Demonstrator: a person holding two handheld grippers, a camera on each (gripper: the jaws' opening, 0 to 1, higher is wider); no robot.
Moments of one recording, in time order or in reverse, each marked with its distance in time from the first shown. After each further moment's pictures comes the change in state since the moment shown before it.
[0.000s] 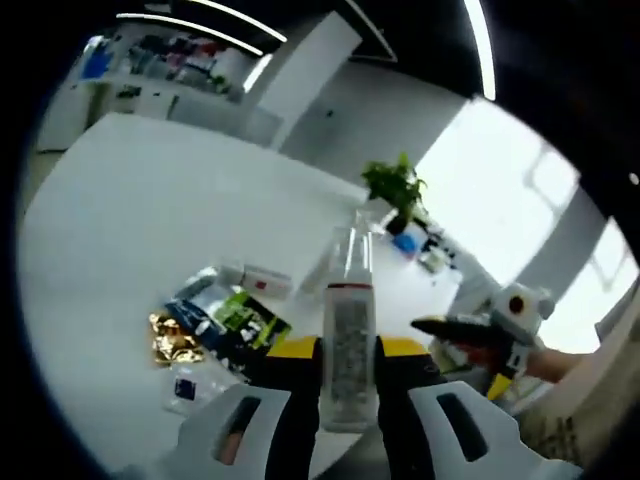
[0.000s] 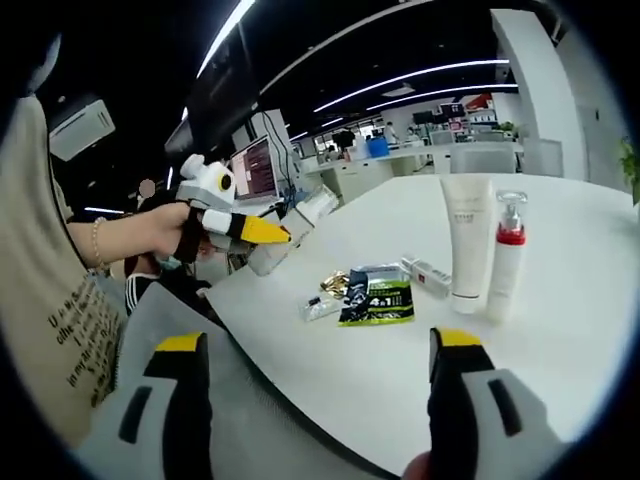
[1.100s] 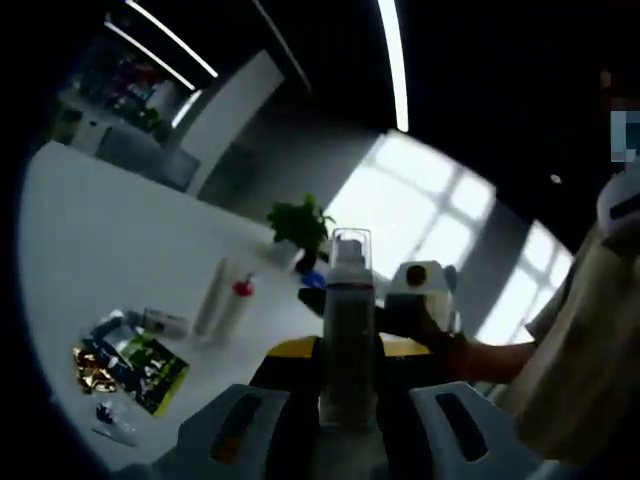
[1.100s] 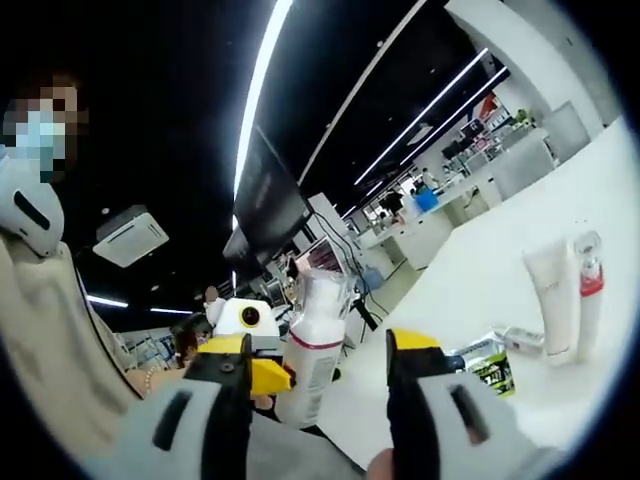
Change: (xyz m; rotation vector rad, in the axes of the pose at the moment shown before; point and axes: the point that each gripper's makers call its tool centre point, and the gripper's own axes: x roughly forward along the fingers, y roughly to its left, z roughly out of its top) left arm -0.018 -0.109 0.013 0.080 -0.148 -0.341; right arm 0.015 0.054 0.113 0.212 -0.322 0.258
